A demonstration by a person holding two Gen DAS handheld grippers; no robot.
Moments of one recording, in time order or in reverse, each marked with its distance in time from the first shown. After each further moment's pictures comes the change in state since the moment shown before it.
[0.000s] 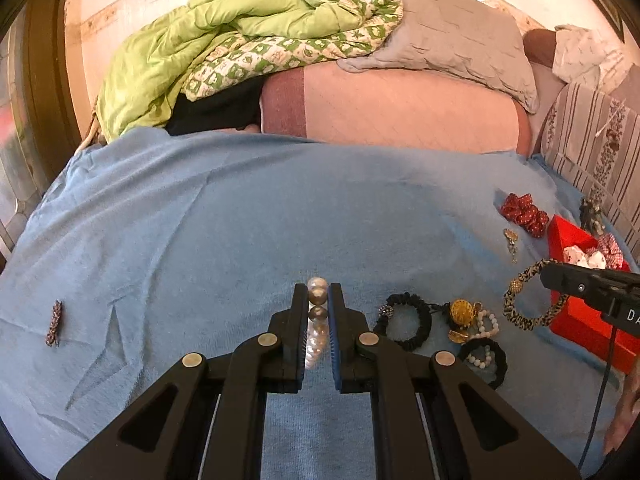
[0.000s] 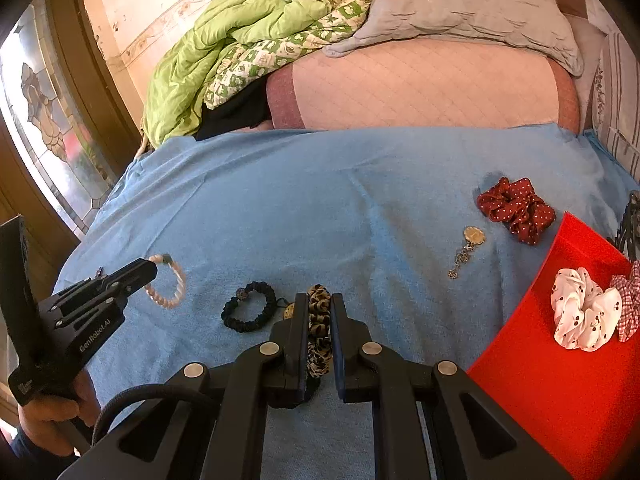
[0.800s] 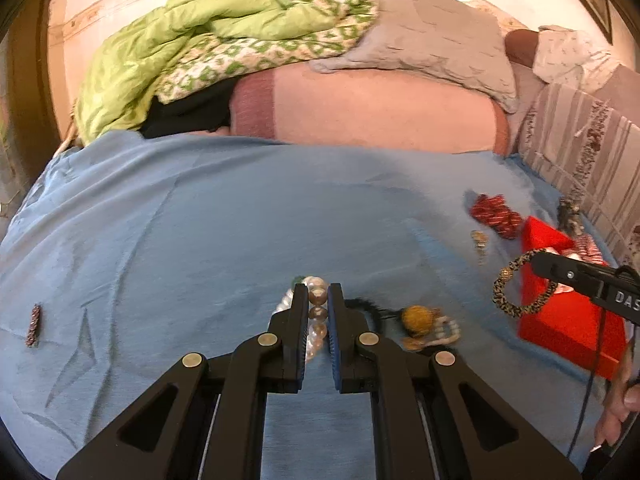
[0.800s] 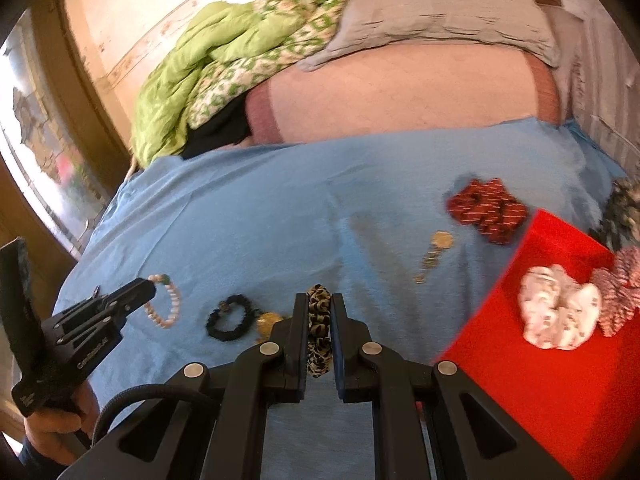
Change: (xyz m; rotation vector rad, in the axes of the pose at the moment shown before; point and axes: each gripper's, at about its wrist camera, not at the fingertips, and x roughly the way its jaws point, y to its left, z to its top) left arm -0.003 -0.037 0.007 0.017 0.003 -0.082; right arm -0.021 -0.039 0.004 0.071 -0.037 -0.022
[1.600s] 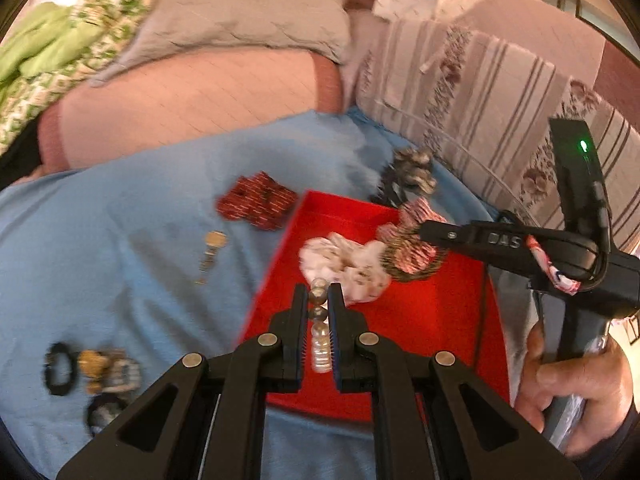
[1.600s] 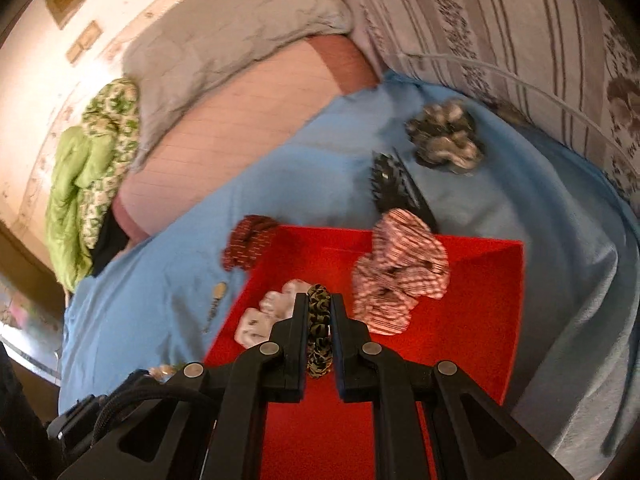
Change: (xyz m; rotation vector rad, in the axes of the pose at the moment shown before) left arm 0.031 -0.258 0.009 0.214 0.111 -0.376; right arm -0.082 -0.210 -0.004 0.443 -0.071 -0.198
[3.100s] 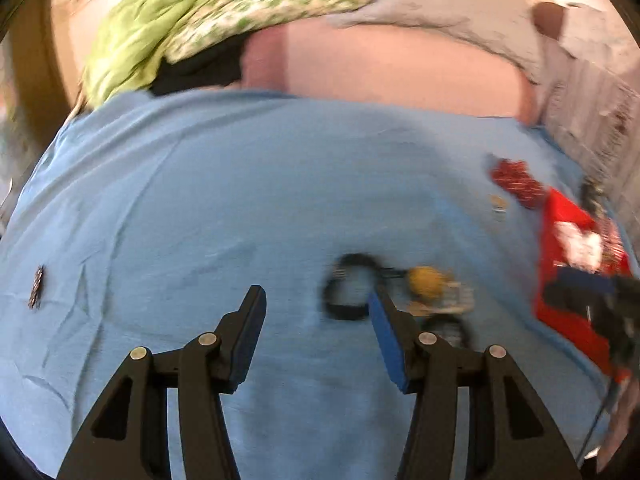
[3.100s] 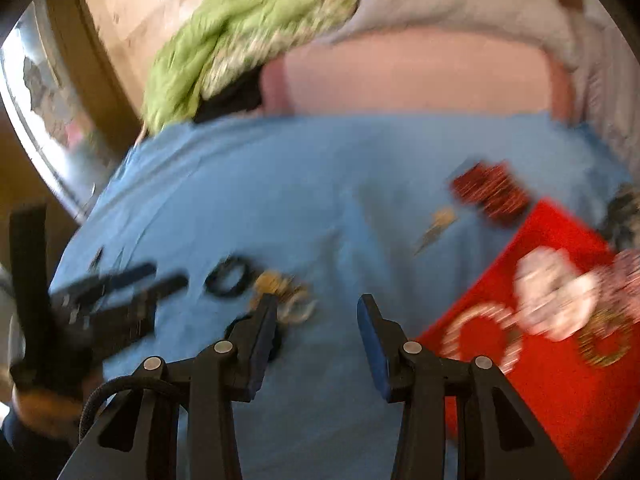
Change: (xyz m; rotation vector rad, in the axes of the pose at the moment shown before) left arm -0.089 0.225 -0.082 -0.299 0.063 0.455; right arm 0.035 0.212 -0.112 -0.553 0.222 0.209
